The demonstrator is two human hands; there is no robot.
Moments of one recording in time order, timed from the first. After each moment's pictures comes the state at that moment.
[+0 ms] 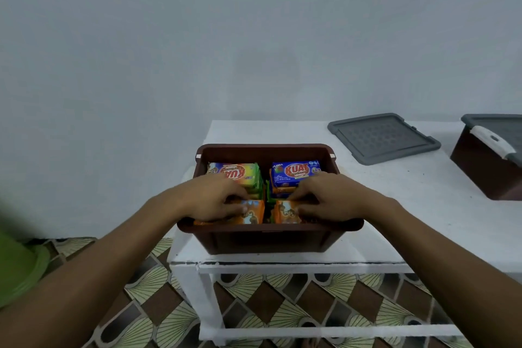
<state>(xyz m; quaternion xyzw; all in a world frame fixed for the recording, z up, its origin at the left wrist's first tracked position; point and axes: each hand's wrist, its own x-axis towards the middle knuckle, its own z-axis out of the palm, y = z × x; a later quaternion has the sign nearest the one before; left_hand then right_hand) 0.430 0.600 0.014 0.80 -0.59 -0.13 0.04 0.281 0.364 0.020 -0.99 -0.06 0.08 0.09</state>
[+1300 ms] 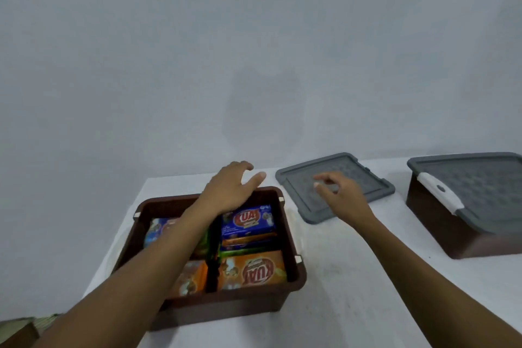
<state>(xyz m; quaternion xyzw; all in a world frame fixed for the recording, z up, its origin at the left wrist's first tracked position) 0.455 0.339 0.040 0.88 -0.39 -0.06 0.26 0.304 0.127 -0.010 -0.87 0.23 -0.25 0.36</state>
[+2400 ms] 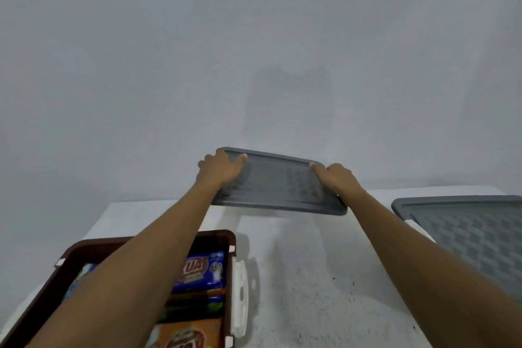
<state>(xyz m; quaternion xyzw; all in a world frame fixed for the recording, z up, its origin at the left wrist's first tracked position) 0.539 0.182 0.050 0.94 -0.18 -0.05 0.29 0.383 -0.038 0.027 -0.84 0.39 -0.09 0.37</state>
